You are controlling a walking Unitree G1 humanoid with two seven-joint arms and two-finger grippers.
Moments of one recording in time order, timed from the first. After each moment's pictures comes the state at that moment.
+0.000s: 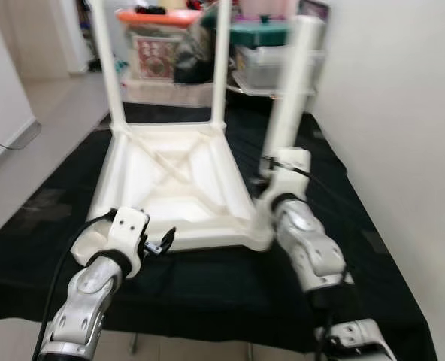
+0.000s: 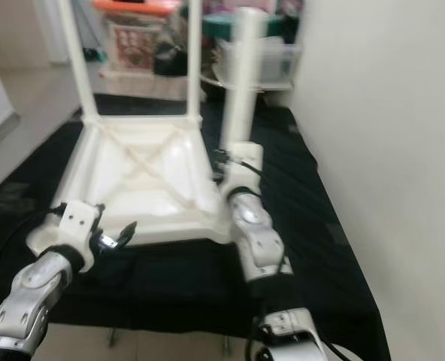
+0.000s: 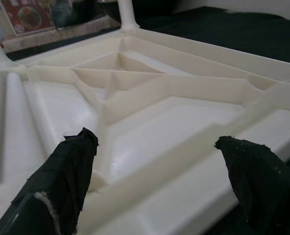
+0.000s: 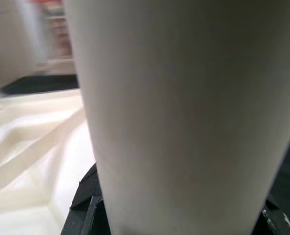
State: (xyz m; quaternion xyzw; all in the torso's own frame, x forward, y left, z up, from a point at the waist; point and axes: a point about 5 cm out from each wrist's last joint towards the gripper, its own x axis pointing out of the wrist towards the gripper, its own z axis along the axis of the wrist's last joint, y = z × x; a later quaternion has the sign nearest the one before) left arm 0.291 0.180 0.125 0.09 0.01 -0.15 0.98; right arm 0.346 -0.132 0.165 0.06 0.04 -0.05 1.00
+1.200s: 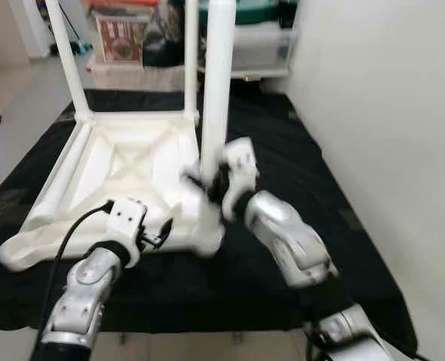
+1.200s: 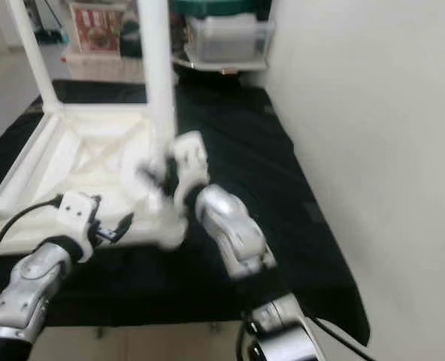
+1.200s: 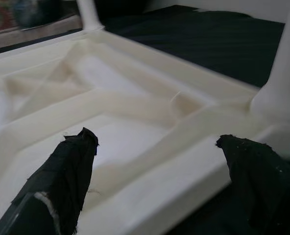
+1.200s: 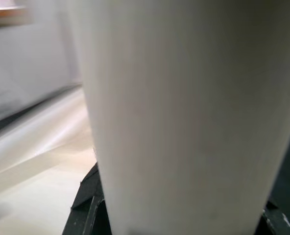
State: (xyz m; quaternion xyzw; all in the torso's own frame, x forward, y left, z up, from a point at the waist) left arm 0.291 0.175 0.127 0.09 0.01 -0.16 0.98; right arm 0.357 -0.080 0.191 0.04 0.03 0.13 0.99
